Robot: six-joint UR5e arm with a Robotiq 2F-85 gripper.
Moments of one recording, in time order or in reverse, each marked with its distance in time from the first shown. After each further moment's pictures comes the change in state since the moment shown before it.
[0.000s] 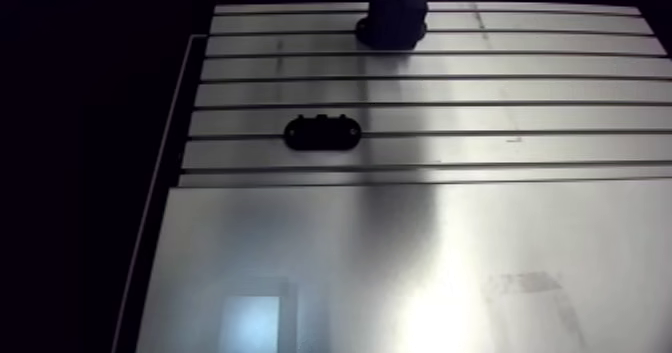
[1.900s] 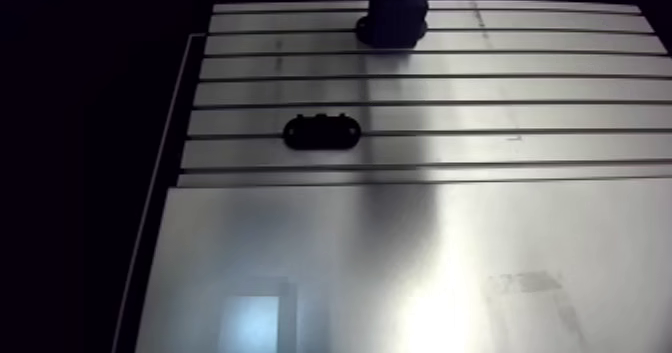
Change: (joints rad) arm -0.002 0.003 -0.003 0.001 0.001 -0.001
